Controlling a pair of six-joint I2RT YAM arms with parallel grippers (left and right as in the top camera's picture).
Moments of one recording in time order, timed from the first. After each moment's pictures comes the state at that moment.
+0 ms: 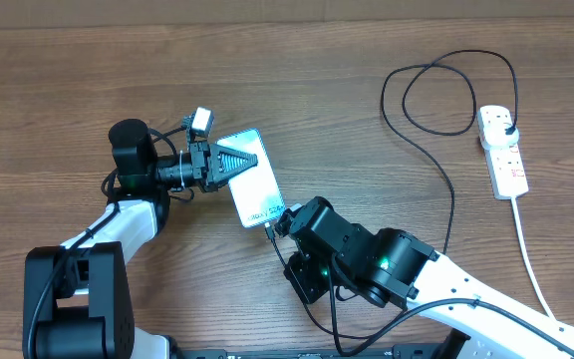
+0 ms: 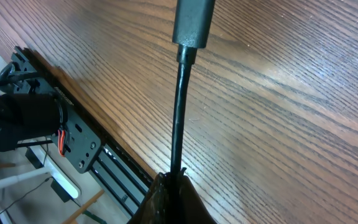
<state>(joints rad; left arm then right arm) 0.04 1.67 0.71 0.62 1.46 -1.11 0.97 1.30 1.03 -0.82 -0.25 0.42</state>
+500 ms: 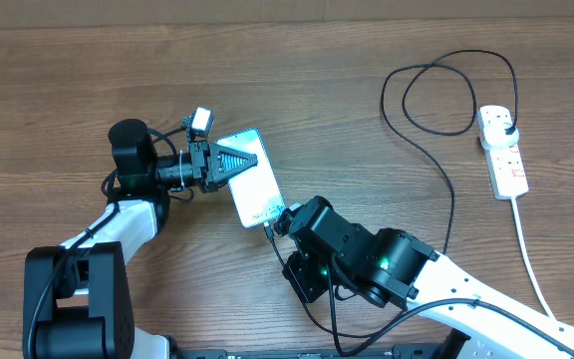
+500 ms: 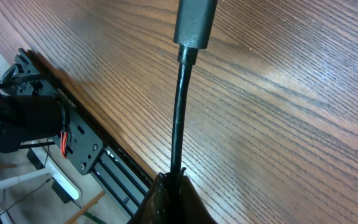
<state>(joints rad) 0.04 1.67 0.71 0.62 1.46 -1.12 0.97 1.30 1.03 -0.81 -0.25 0.43</state>
